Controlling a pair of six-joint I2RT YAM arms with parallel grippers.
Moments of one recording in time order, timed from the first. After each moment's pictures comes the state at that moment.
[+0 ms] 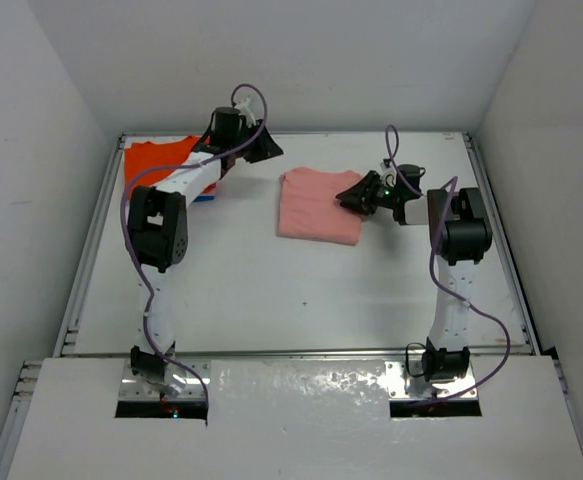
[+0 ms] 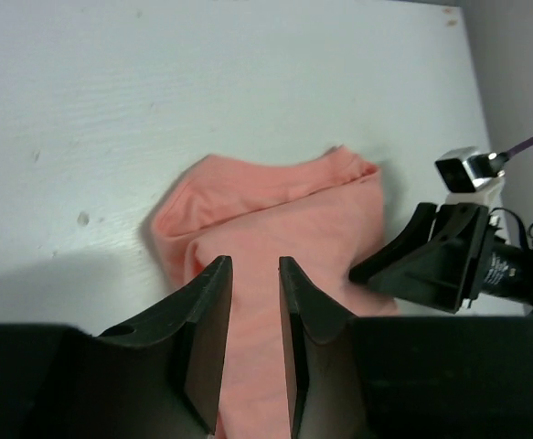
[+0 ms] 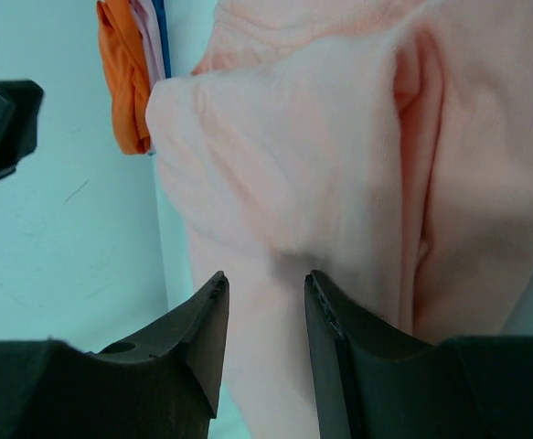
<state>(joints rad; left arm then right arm) -0.25 2.22 1.81 -0.11 0.40 -0.50 0.03 2.29 1.22 0.55 -0.84 0.90</state>
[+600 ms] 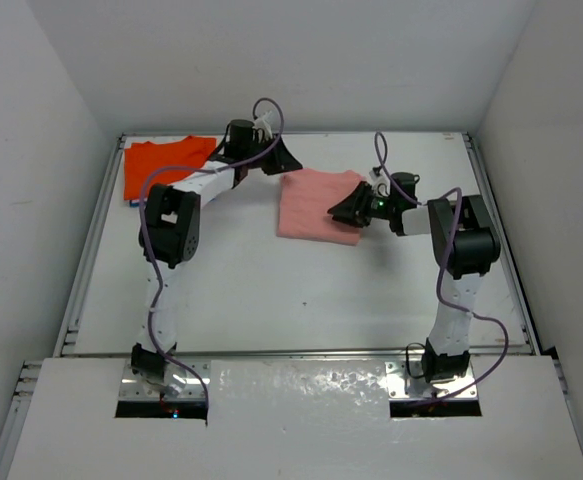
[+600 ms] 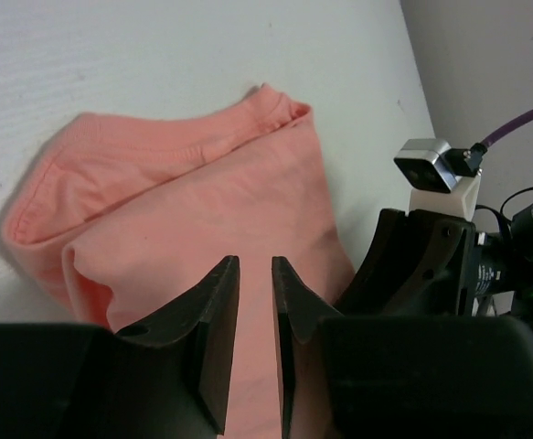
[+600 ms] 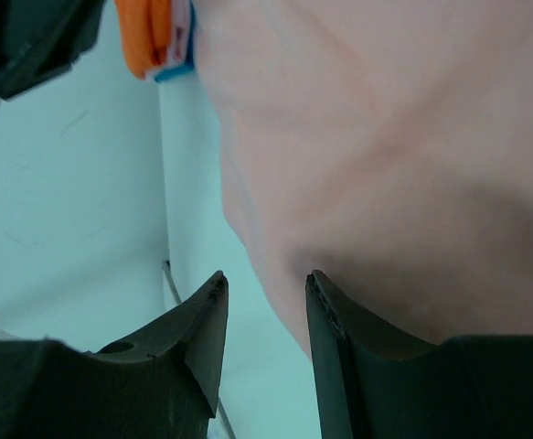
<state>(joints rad) -0.29 2.31 1.83 0.03 0.62 -0.57 0.08 2.10 1.01 0.55 -0.87 0.85</state>
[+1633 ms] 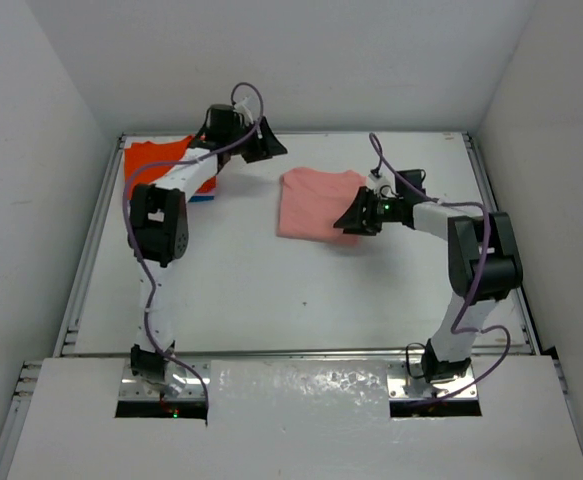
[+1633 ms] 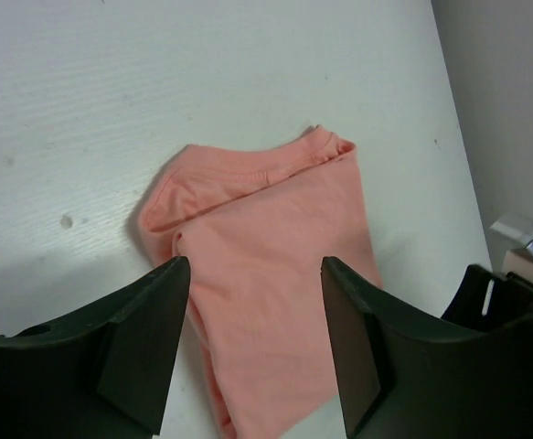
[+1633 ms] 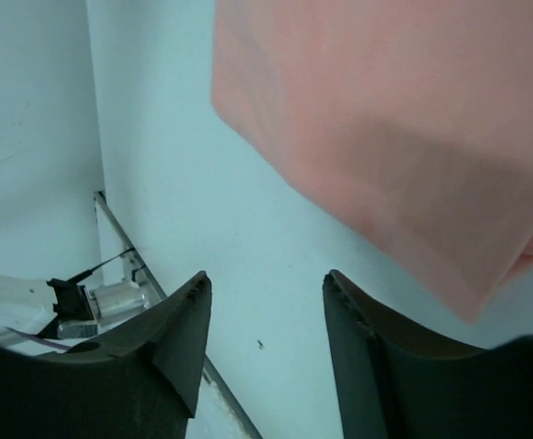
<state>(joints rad) -0.21 2.31 1.92 -0.14 0.57 -0.51 0.10 1.86 1.00 -0.03 -0.85 0.46</state>
